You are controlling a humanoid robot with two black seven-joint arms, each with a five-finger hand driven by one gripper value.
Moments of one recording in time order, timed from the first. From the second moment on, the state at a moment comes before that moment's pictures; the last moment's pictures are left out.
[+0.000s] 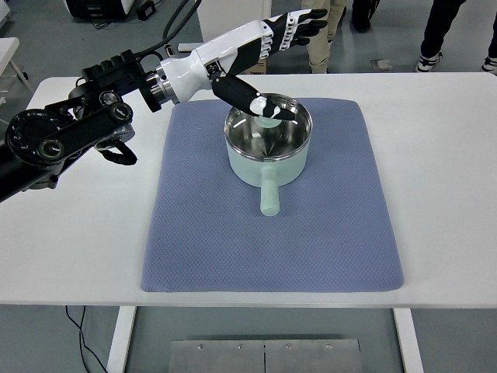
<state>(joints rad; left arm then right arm) -1.21 0.33 -0.30 -1.01 0.80 -0.26 -0.61 0.06 0.00 0.56 0.08 -0.45 -0.02 0.04</state>
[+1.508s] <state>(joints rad) -1.36 0.25 -0.08 -1.02 1.09 -0.29 -0.61 0.06 0.00 0.56 0.08 -0.45 -0.02 0.04</state>
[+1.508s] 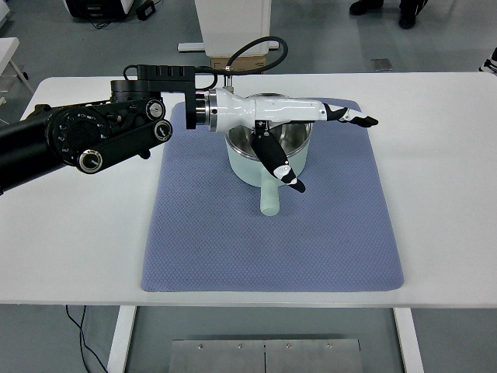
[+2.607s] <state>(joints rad) -1.38 0.24 0.06 -1.02 1.32 -0.31 -0.61 0.06 0.00 0.56 0.08 -0.45 -0.02 0.04</state>
